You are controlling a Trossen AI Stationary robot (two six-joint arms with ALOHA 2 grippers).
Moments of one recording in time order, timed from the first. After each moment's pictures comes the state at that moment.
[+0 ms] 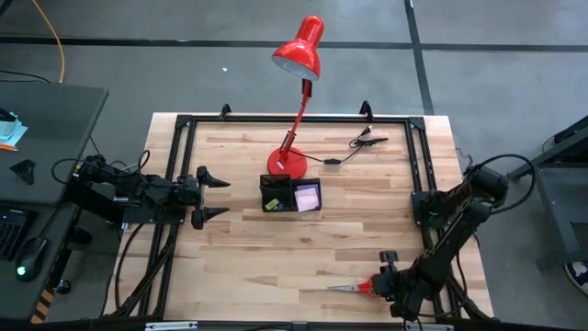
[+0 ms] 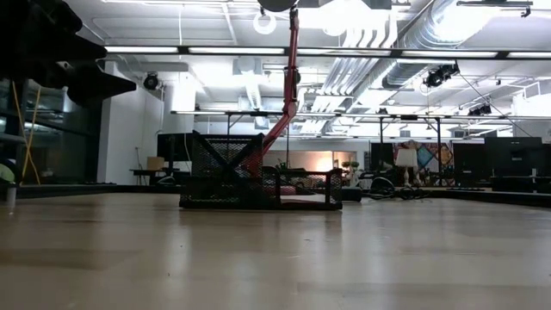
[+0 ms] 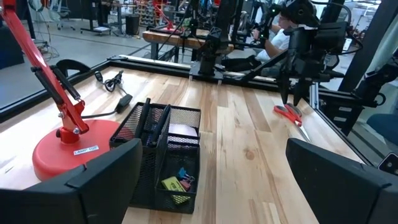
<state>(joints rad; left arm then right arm) -0.26 0.05 0.08 -0.16 -0.44 -0.19 1.03 1.66 0.94 -0.56 0.25 0.90</state>
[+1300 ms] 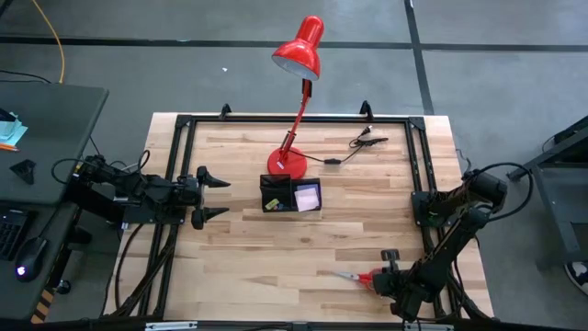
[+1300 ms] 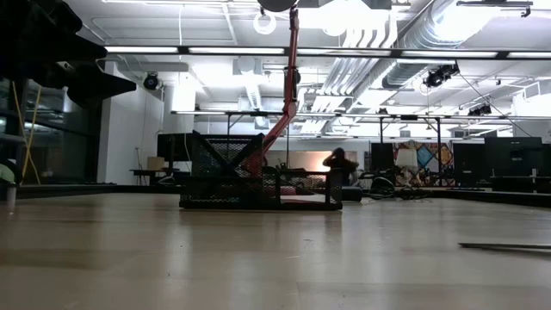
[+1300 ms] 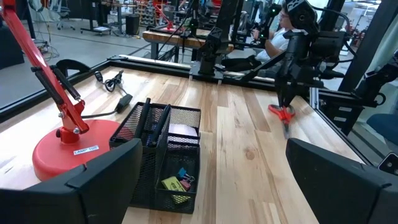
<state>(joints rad) -0.26 0.05 0.08 -0.16 -0.44 -0.19 1.04 1.71 0.93 -0.62 0.26 0.92</state>
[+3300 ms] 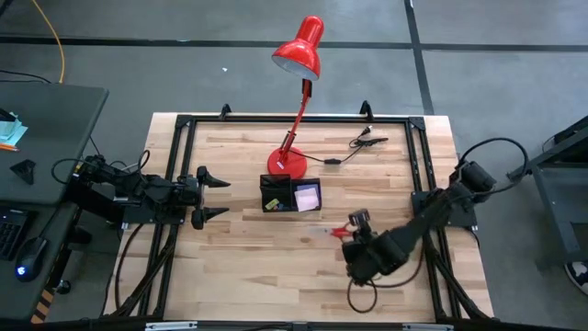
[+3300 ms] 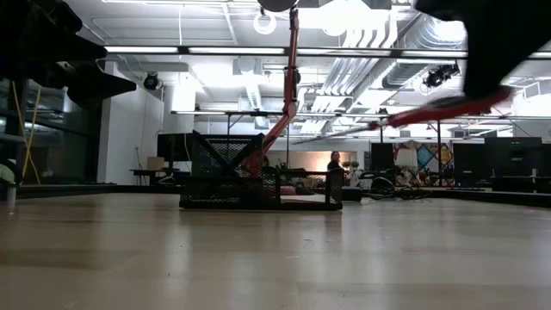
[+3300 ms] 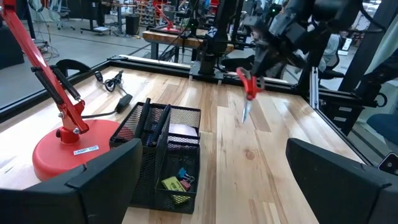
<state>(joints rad) -0.26 0.05 0.08 -0.16 -0.44 -0.19 0.65 1.71 1.33 -1.20 0.45 0.26</state>
